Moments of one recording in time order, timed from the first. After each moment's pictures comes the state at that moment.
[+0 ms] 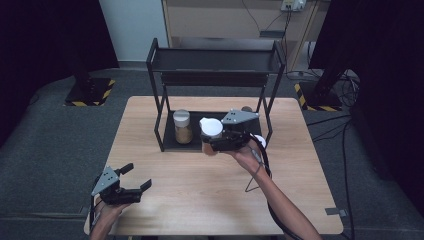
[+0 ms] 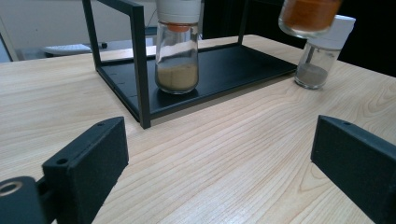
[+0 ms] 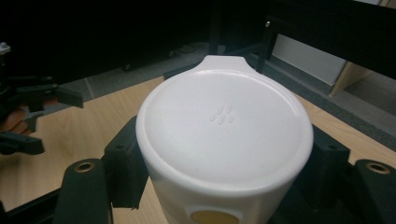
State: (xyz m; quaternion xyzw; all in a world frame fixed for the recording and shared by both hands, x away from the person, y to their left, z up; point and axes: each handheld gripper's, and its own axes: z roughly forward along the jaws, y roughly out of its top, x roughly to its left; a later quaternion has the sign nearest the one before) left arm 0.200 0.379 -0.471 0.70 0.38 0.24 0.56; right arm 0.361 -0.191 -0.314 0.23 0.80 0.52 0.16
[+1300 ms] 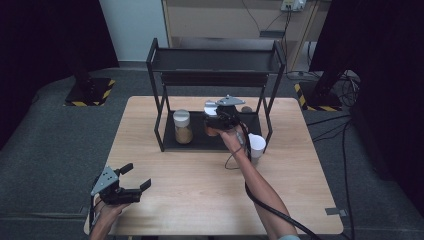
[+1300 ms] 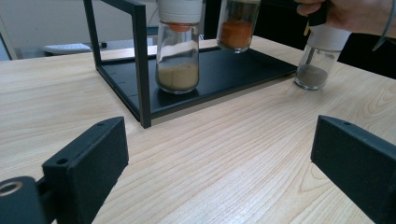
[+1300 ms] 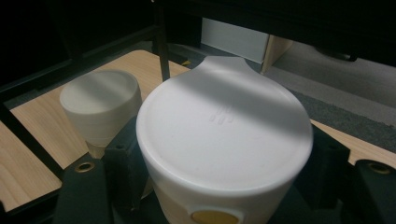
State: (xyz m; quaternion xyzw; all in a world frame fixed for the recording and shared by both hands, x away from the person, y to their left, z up) left arm 0.200 0.380 -0.472 0.69 0.38 0.23 0.57; right arm 0.420 -0.139 -0.365 0.36 0.76 0.49 0.23
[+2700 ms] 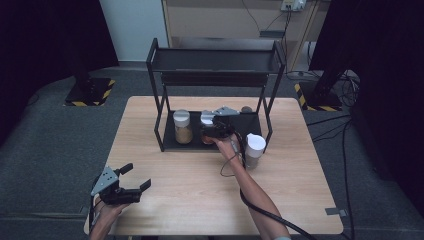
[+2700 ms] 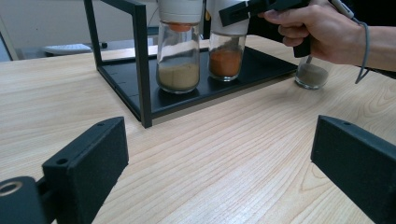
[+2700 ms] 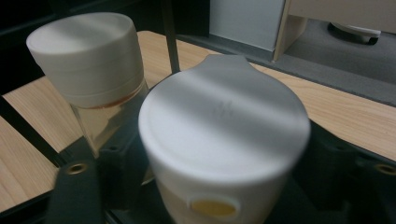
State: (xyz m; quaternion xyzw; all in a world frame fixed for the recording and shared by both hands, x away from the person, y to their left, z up) left arm 0.200 0.381 -0.472 0.70 0.38 0.24 0.56; right arm 0.426 -0.134 -0.410 0.38 0.76 0.50 0.20
